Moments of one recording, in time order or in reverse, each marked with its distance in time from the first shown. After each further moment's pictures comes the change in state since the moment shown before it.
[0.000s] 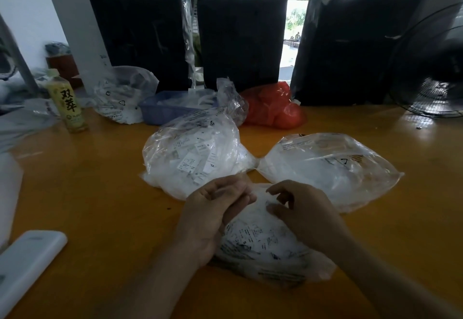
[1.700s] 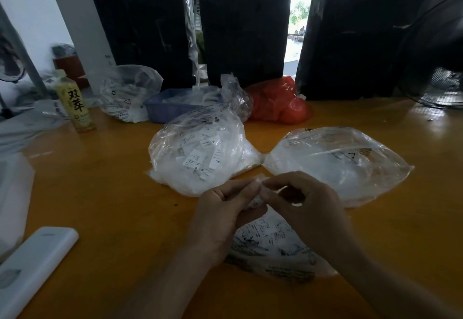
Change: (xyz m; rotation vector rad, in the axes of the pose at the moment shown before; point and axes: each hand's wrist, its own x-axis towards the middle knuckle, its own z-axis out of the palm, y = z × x) left_hand -0.012 -0.002 0.009 0.222 -0.086 0.014; right_hand -0.023 -0.023 0.001 0.334 0.222 -0.222
